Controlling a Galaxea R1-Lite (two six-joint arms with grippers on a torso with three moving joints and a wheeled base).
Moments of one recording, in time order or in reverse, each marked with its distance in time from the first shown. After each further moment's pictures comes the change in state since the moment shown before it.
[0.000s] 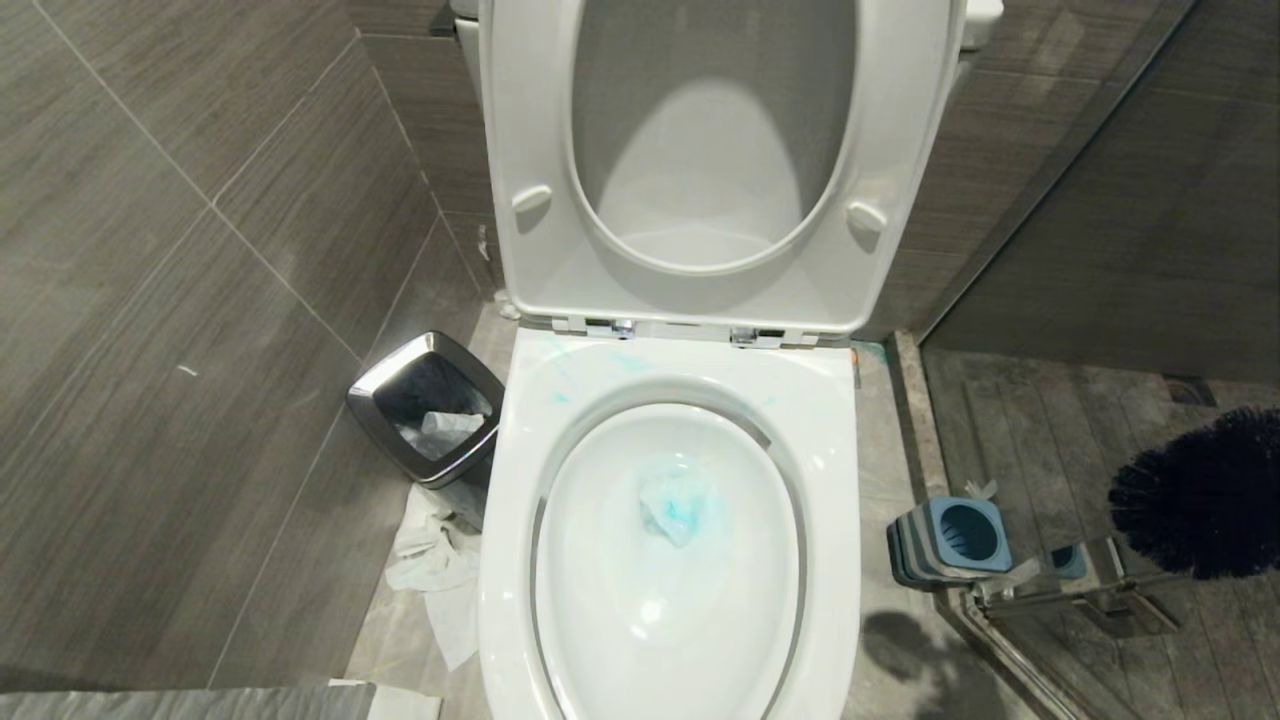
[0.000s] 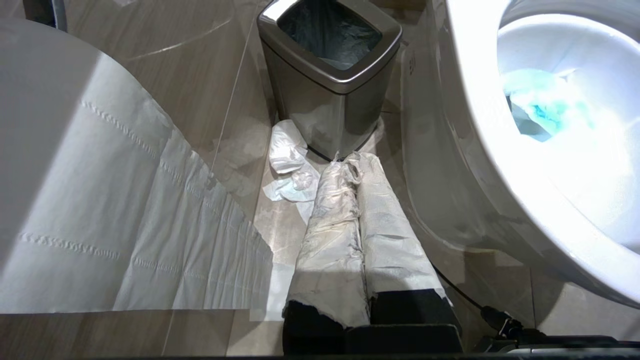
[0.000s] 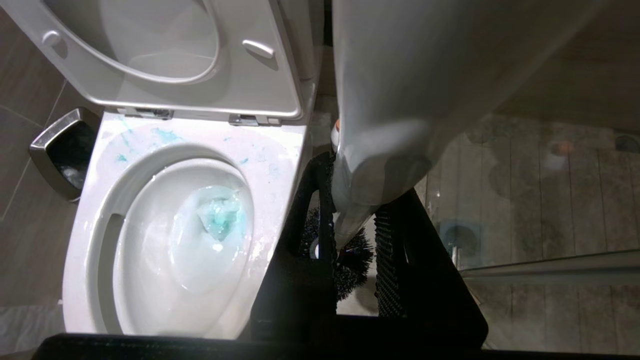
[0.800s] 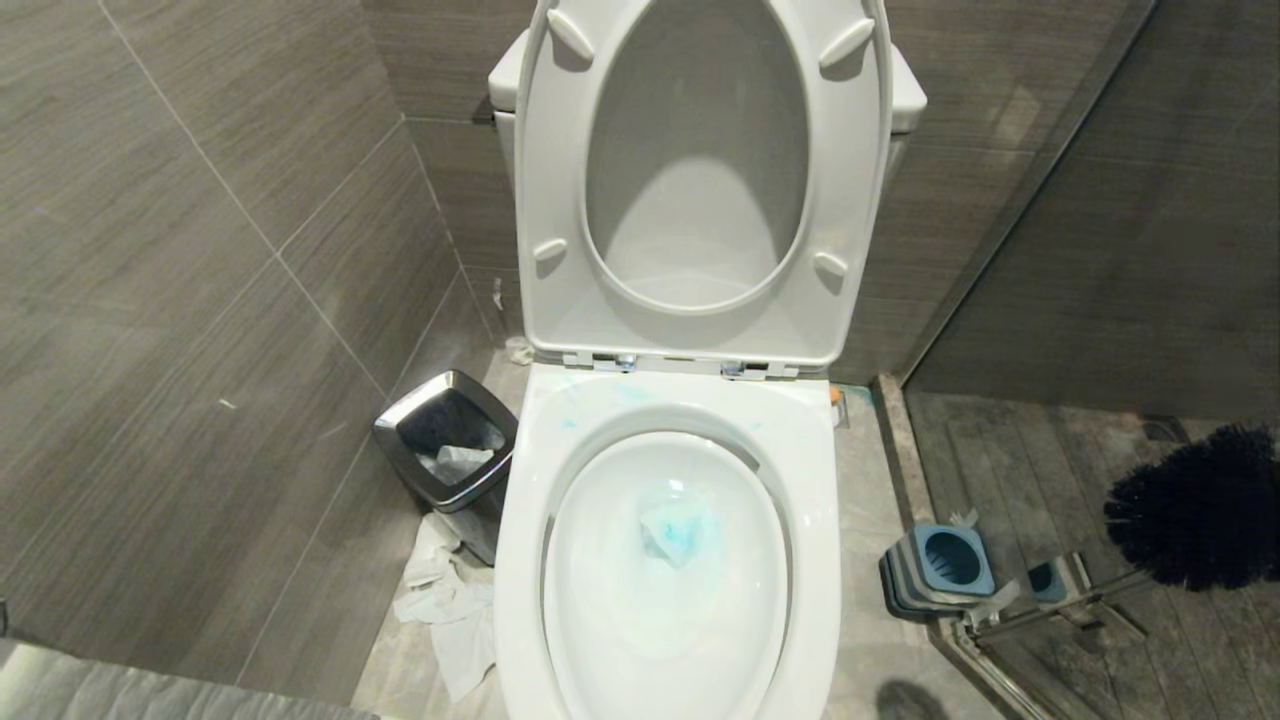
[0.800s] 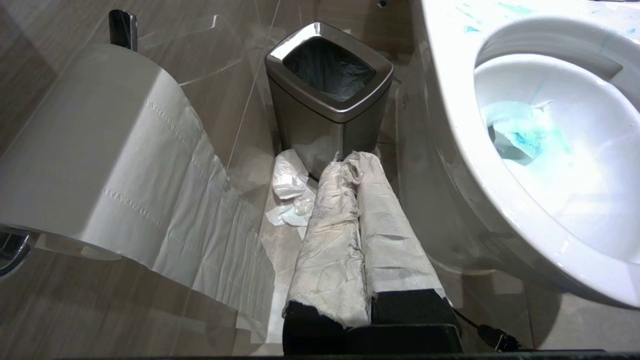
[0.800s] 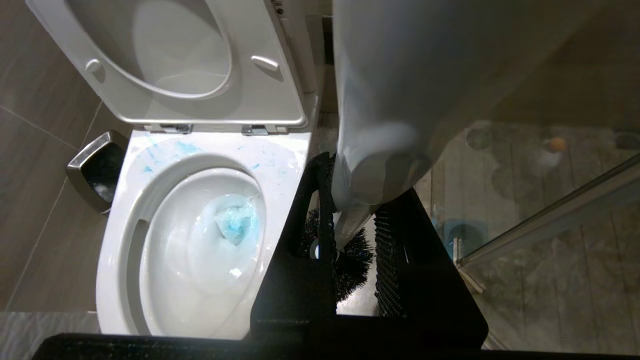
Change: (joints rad) left arm 0.000 0.000 0.000 0.000 0.000 0.000; right arm 0.000 0.051 0.027 0.000 -0.001 0.004
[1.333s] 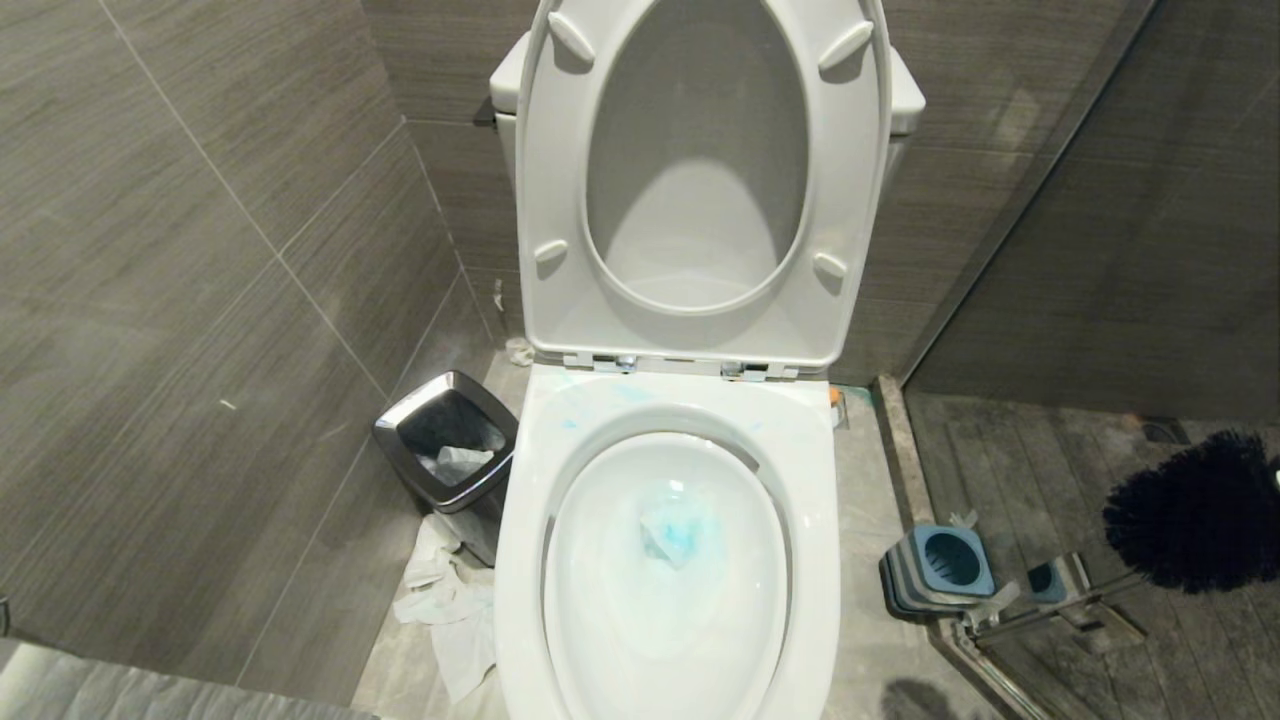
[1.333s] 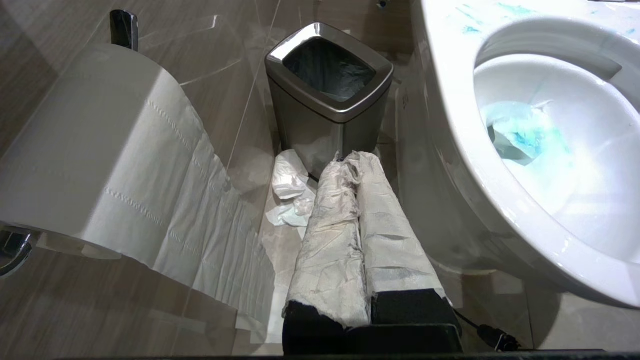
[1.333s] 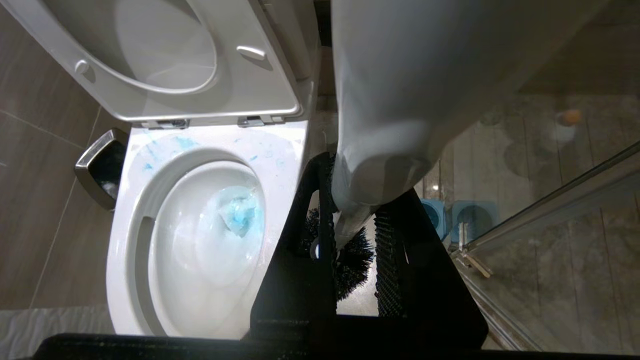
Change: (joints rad) left arm 0.000 0.000 0.000 0.000 0.000 0.000; right arm 0.035 0.079 -0.002 0.006 -0.030 -0.006
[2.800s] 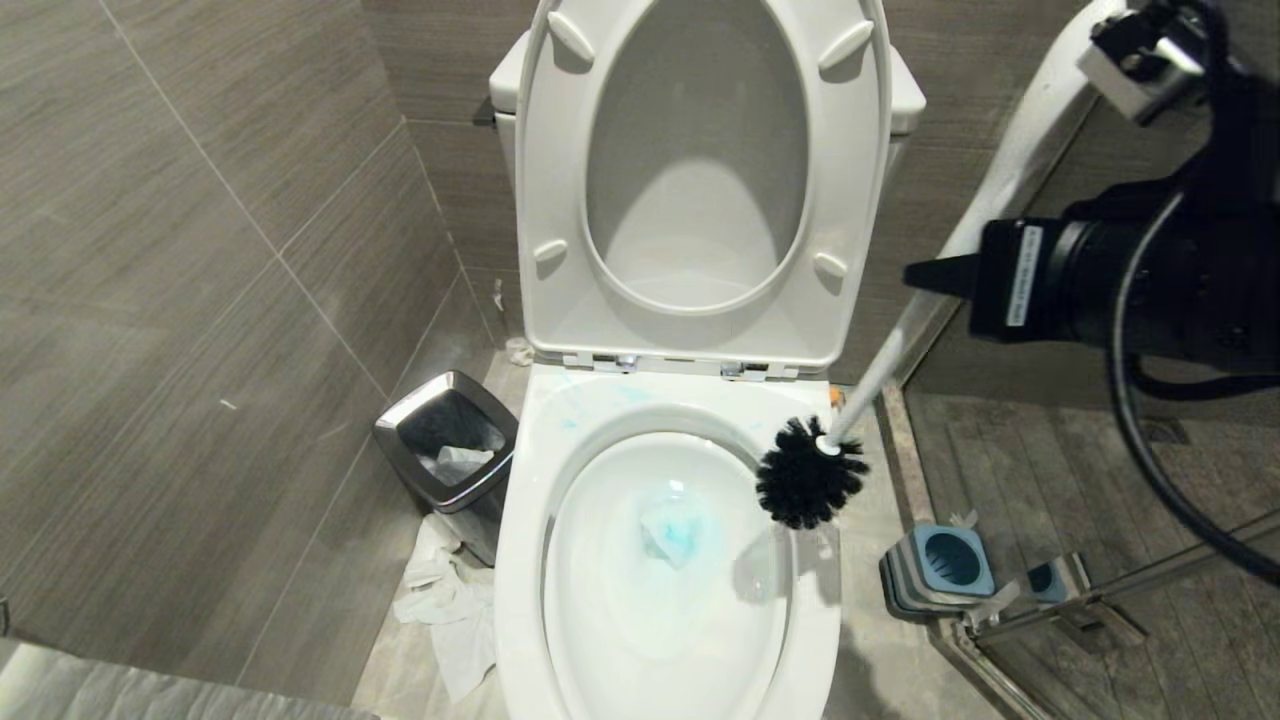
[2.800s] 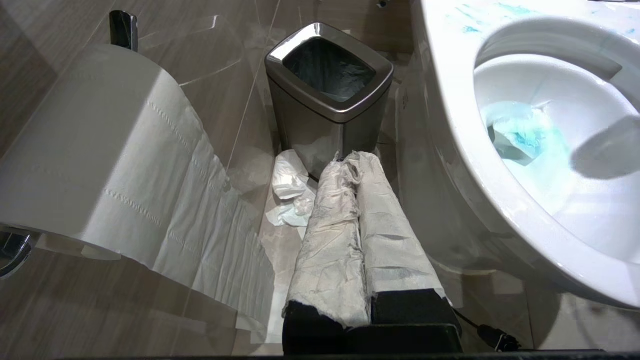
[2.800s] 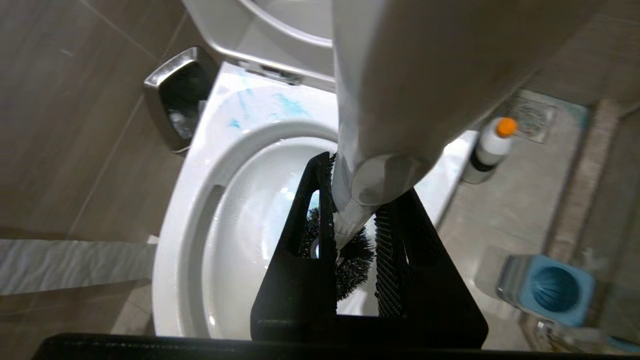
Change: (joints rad) left arm 0.000 0.000 0.000 0.000 0.000 0.001; right arm 1.590 0.571 0.078 -0.586 -1.253 0.179
